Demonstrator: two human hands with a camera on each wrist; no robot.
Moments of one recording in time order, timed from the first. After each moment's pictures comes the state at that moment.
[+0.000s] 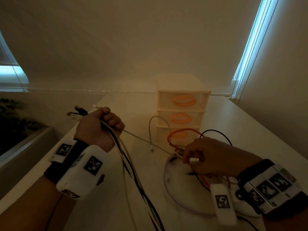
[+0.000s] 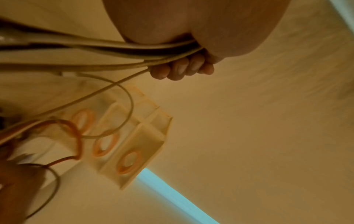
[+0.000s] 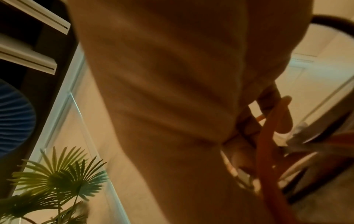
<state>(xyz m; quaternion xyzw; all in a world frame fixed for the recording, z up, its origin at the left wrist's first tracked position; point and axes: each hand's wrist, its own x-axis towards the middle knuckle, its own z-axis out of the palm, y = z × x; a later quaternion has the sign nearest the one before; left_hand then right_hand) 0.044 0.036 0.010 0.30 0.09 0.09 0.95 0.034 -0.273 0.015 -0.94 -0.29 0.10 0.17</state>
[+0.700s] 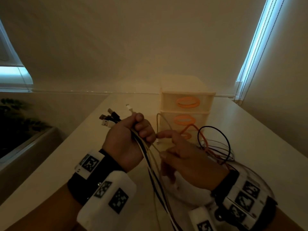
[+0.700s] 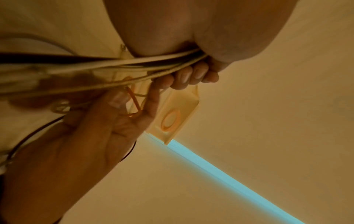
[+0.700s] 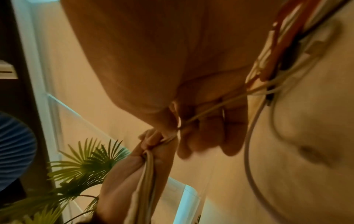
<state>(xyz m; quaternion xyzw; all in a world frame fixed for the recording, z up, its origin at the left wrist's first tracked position) 0.015 -0.025 0.012 0.31 -0.04 -0.04 0.95 0.016 -0.206 -0.011 -0.79 -0.31 0.13 0.52</state>
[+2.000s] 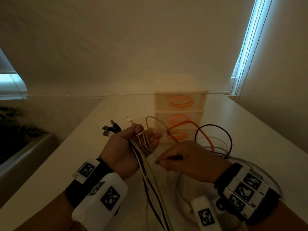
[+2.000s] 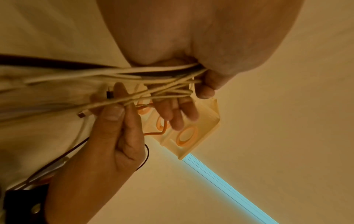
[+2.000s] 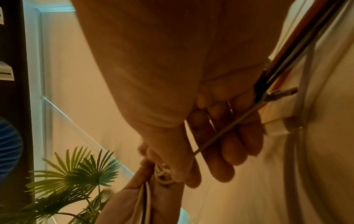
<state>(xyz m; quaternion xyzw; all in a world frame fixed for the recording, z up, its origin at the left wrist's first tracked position) 0.018 -0.027 -0.004 0.32 -0.01 -0.13 0.94 0.034 -0.228 -0.010 -0.86 -0.35 0.08 0.36</state>
